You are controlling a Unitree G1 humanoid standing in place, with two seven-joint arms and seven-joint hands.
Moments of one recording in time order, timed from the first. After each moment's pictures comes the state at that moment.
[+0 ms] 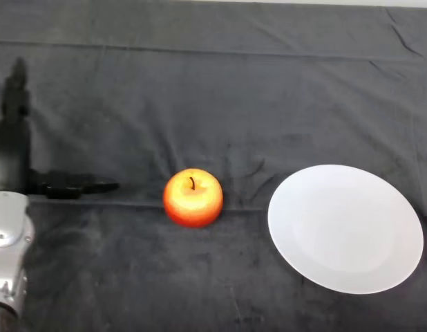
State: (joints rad) left arm -0.40 0.36 -0.03 0.56 0.05 -0.33 0.09; right arm -0.53 -0.44 -0.87 1.18 0.86 0.29 0.58
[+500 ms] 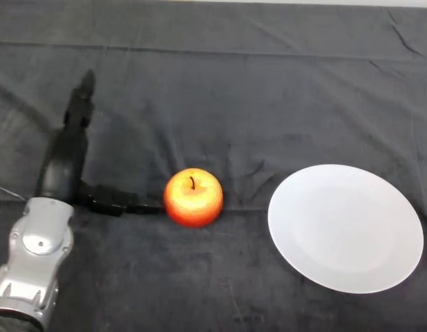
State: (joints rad) left arm -0.40 0.32 -0.16 0.51 0.07 -0.27 0.09; right arm -0.53 -0.44 -0.87 1.18 0.86 0.29 0.57
